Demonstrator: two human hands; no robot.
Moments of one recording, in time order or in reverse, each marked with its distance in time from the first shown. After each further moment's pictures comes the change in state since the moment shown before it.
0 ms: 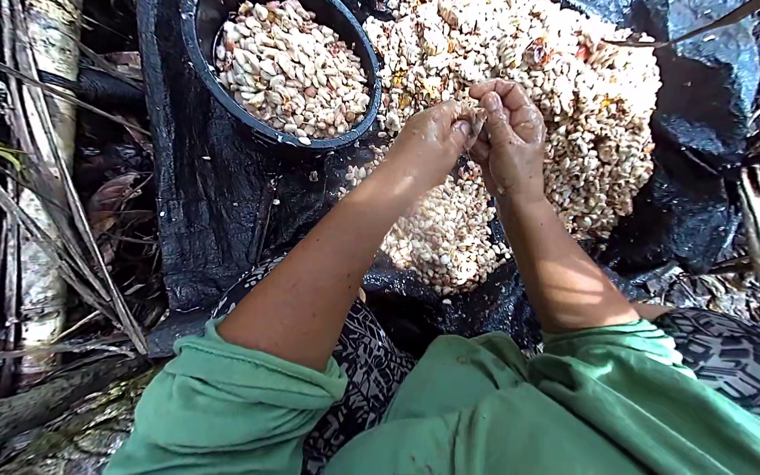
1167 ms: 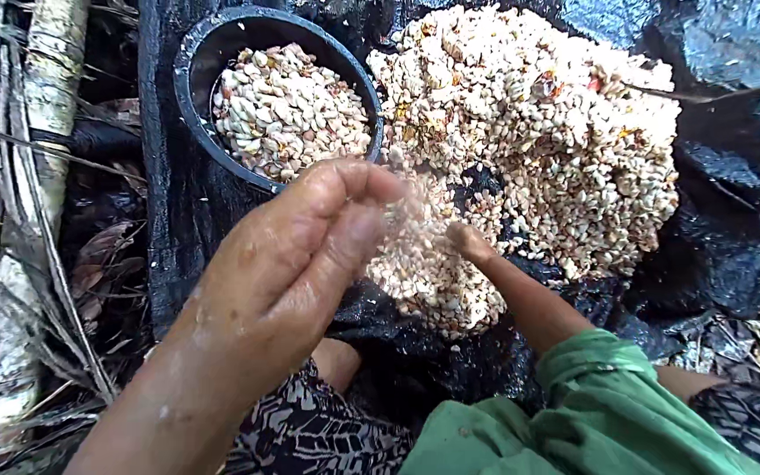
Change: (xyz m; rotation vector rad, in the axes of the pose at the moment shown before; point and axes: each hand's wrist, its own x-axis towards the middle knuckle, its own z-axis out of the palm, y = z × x) left_hand -0.080 0.004 -0.073 0.008 0.191 0.219; right_hand -0.049 0.203 -0.084 -0.952 -0.511 0.732
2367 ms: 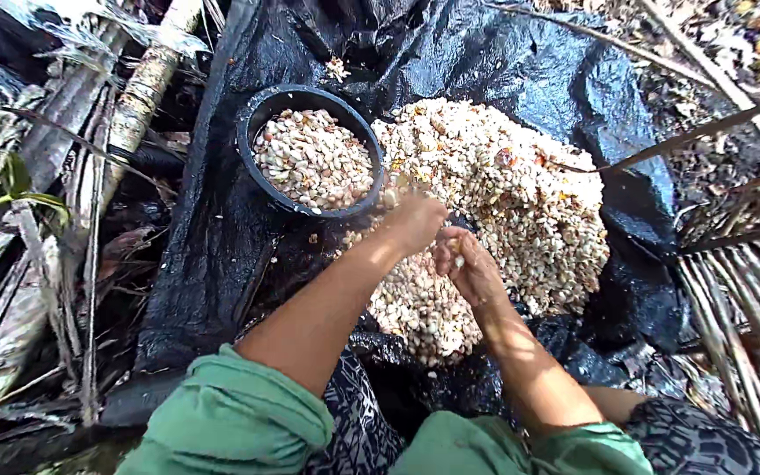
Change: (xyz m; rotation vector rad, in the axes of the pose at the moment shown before) left_hand 0.079 -0.028 0.076 0.244 -0.380 -0.215; right_hand -0.126 -0.120 -0.057 1.333 0.114 -0.602
